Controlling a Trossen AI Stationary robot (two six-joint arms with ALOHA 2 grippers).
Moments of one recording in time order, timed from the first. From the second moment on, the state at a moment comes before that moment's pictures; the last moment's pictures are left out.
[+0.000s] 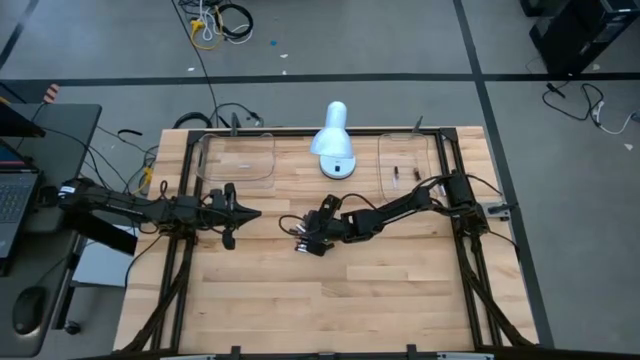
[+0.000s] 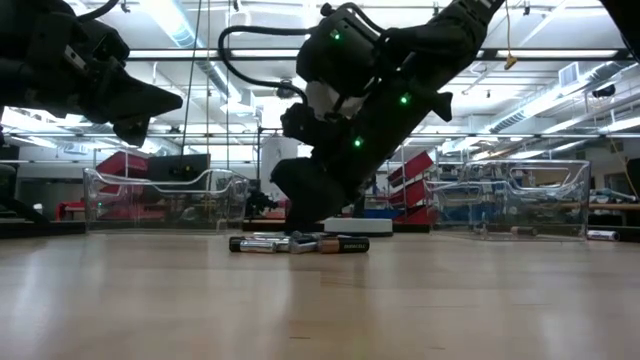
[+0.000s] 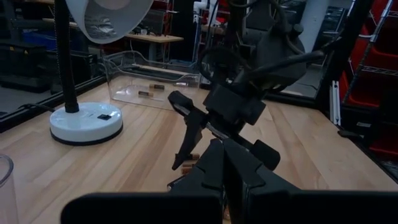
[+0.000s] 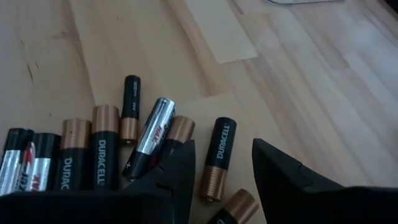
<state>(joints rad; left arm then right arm) -0.15 0.43 0.01 0.39 -0.25 -0.18 0.12 2.09 1.22 0.00 0.50 0.26</state>
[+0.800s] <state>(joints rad) -0.15 0.43 0.01 0.37 -0.26 -0.18 0.08 2.09 1.22 -0.06 0.39 0.31</state>
